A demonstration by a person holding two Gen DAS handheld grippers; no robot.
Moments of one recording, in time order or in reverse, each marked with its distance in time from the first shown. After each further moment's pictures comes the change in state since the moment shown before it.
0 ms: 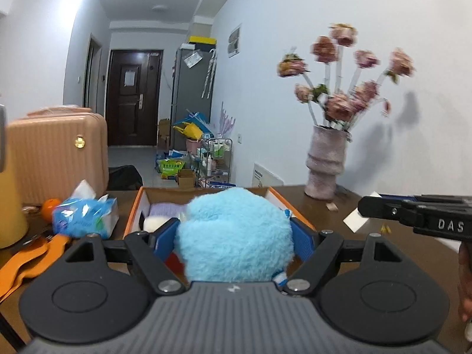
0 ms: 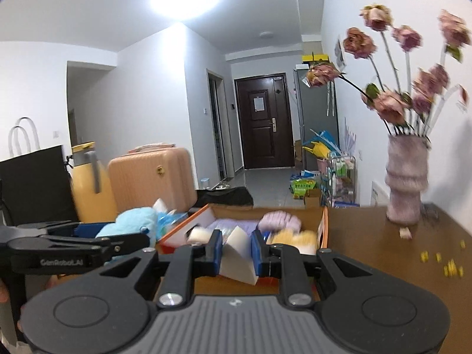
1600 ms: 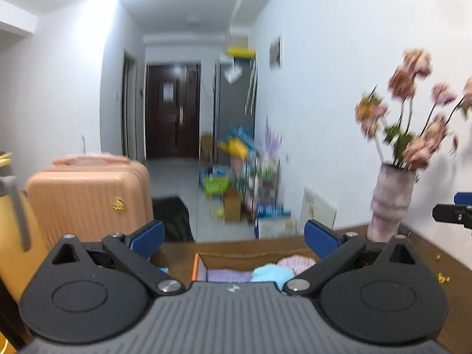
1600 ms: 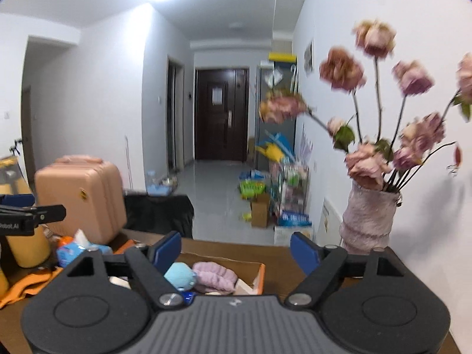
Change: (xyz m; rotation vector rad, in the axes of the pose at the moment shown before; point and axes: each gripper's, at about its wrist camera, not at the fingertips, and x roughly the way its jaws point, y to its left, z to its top) left arm 0.048 0.049 0.105 0.021 -0.088 0.198; right arm 0.066 -0.041 0.120 -0.067 0.025 -0.212
